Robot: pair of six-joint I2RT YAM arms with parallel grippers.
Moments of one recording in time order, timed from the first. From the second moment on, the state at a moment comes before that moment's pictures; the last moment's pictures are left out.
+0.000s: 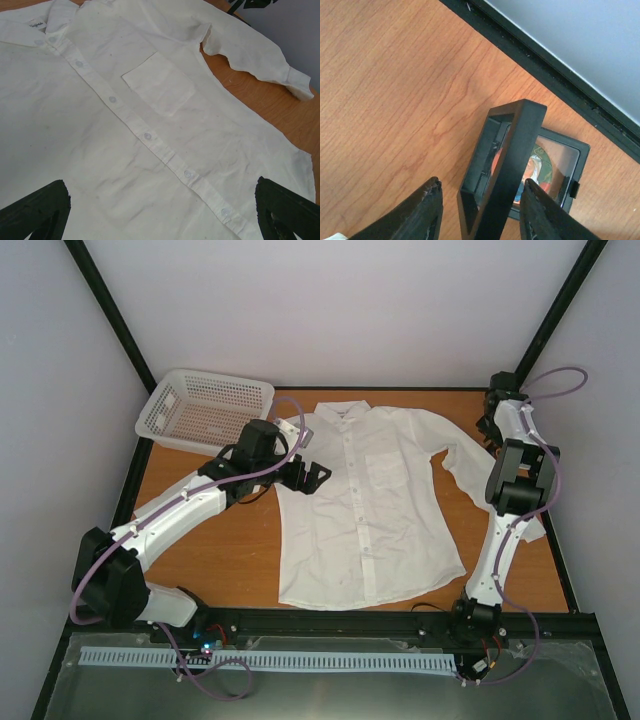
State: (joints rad) left arm -0.58 1.38 1.08 -0.34 0.31 -0.17; right arm -0.22 2.28 1.94 -0.81 0.34 0.59
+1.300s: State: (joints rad) left arm -0.58 1.42 1.08 -0.34 0.32 -0.17; right arm -0.21 2.56 2.40 -0.74 0.21 0.63
